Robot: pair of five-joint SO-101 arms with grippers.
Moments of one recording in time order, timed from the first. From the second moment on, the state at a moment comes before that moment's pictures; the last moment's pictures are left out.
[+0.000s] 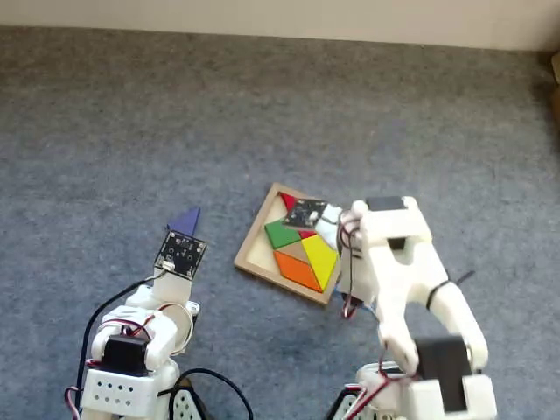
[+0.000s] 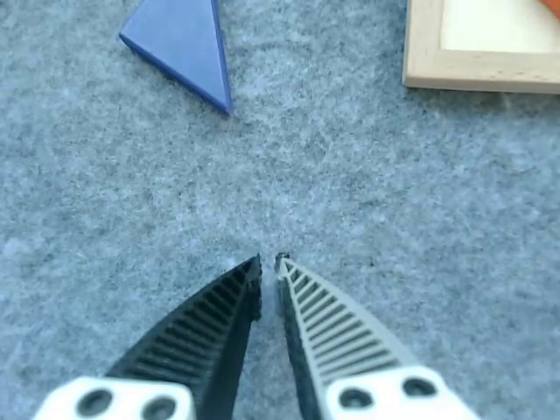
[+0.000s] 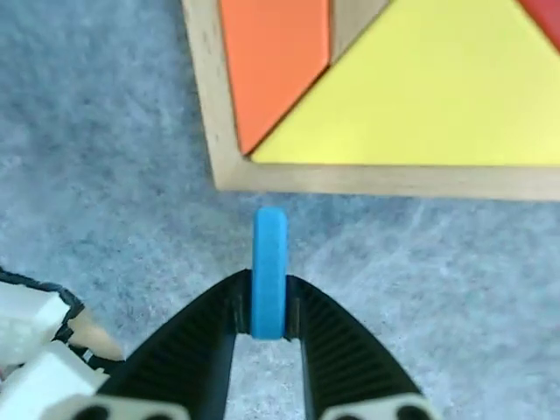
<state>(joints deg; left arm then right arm) 2.3 -101.5 96.0 75.8 -5.9 -13.2 -10.5 41.0 72.4 60.2</state>
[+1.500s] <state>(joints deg) 2.3 -101.5 96.0 75.8 -5.9 -27.9 -2.4 58.9 -19.2 70.6</state>
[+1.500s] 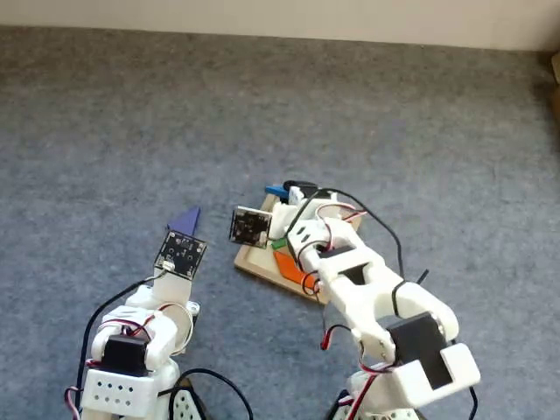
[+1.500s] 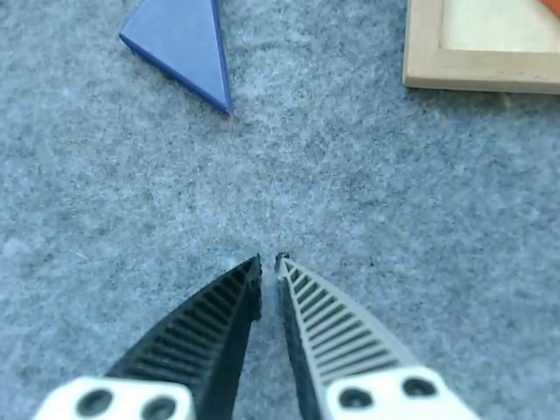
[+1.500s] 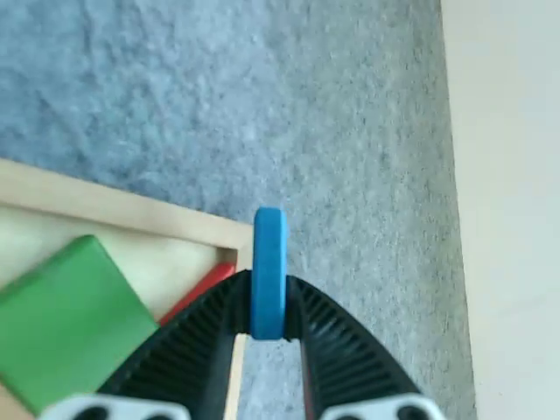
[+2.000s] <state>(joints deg) 2.3 -101.5 96.0 75.8 -5.9 -29.4 -3.6 62.8 -19.2 64.7</state>
